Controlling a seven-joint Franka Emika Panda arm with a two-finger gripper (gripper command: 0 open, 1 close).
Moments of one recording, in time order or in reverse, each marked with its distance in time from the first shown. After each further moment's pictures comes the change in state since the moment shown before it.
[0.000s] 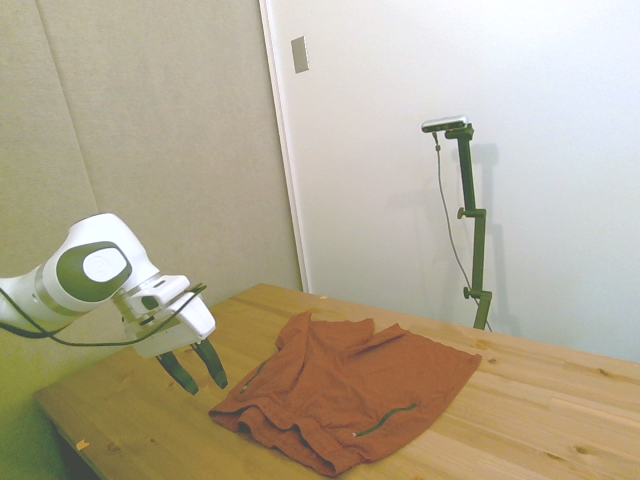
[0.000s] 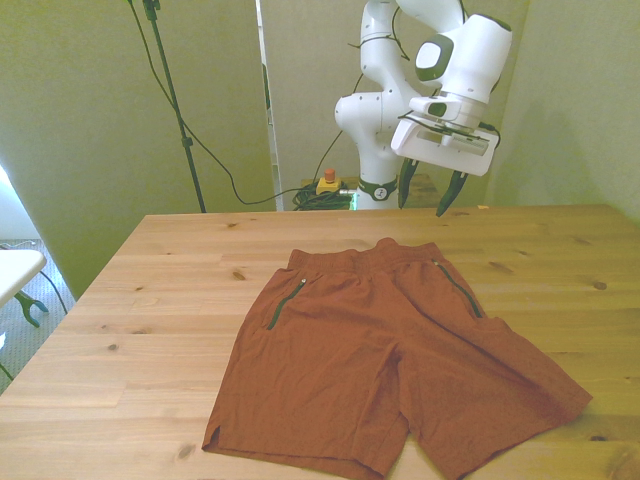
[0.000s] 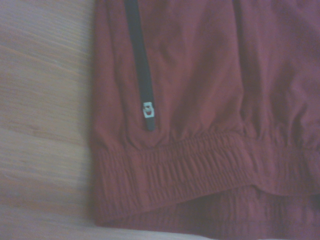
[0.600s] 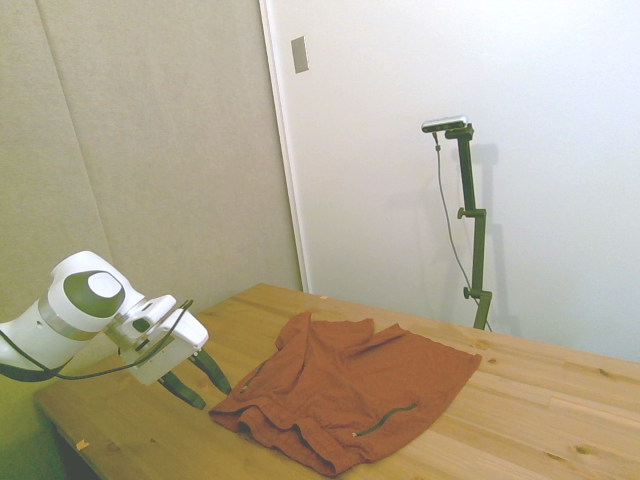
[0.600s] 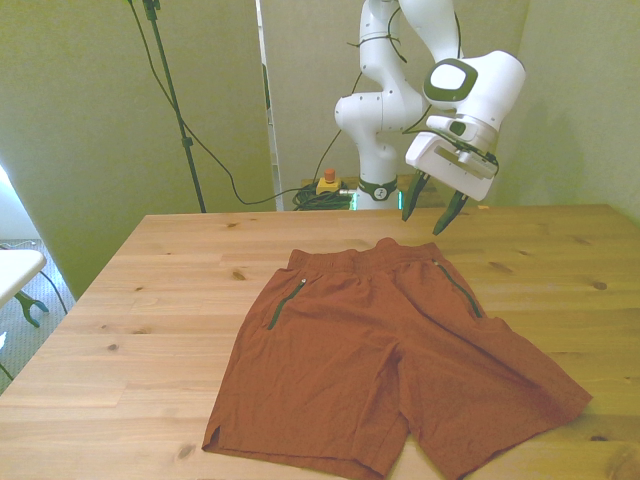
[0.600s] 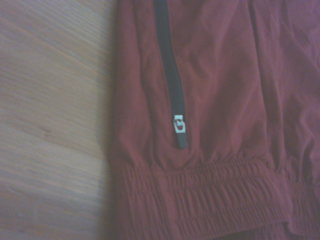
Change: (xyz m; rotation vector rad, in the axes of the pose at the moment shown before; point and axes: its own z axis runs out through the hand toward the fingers) arm -0.039 -0.034 0.032 -0.033 0.148 -0.089
